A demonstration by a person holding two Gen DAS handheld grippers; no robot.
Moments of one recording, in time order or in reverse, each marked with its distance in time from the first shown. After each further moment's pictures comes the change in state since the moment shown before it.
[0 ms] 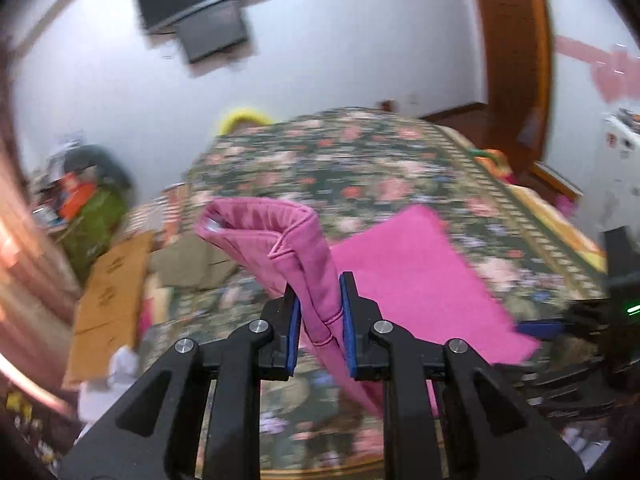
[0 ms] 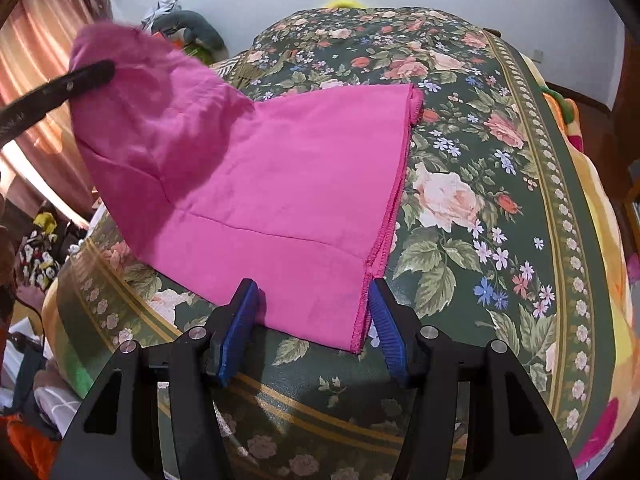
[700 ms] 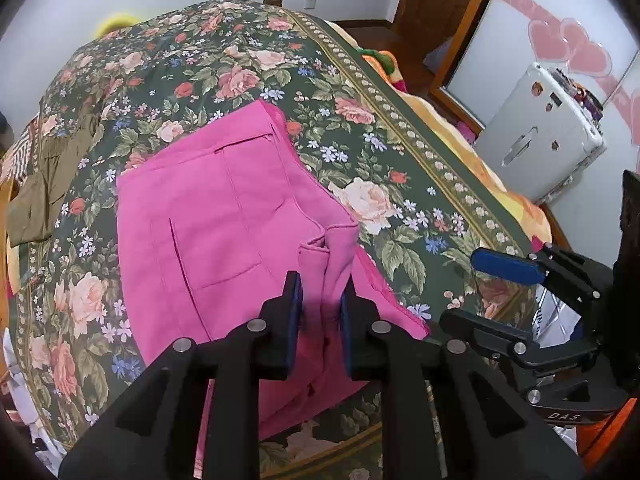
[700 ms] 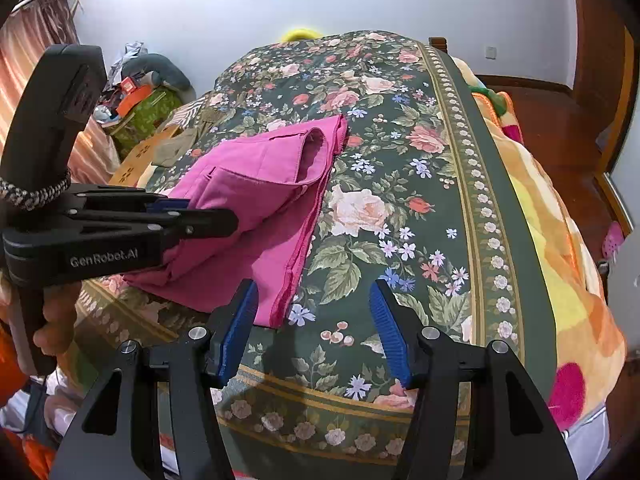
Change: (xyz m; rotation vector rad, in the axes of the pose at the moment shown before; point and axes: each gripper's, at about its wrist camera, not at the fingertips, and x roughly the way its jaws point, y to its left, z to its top) left arm 0.080 -0.084 -0.008 0.004 0.377 -0.411; right arm -0.047 -0.037 -0.012 0.125 -0.105 -0.068
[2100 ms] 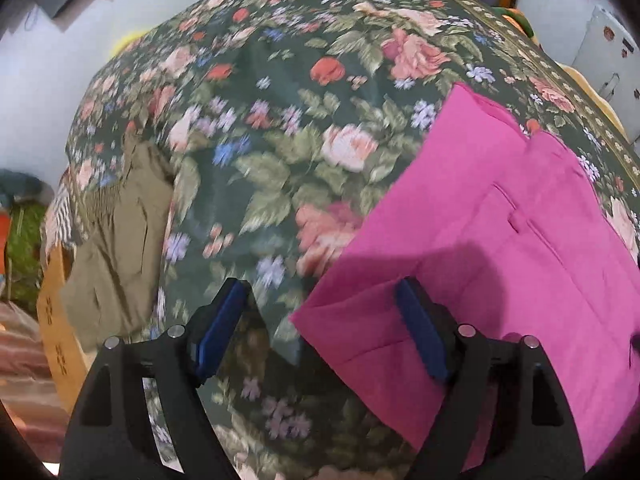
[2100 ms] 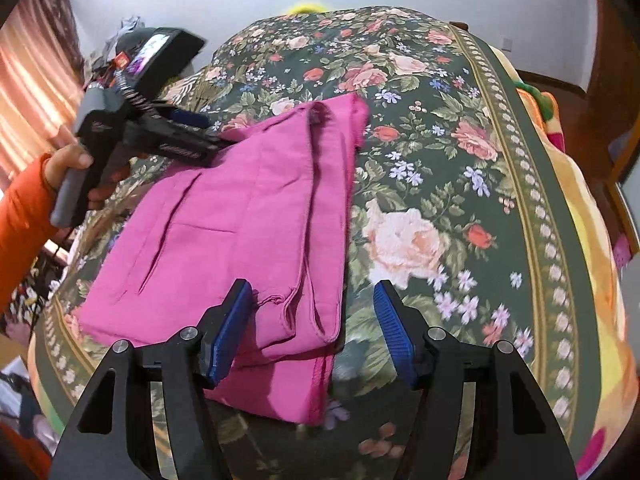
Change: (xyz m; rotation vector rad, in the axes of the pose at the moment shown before) left arm 0.082 0.166 0.069 0.168 0.112 0.265; right arm 0.067 0.014 0.034 -0.049 0.088 -0.014
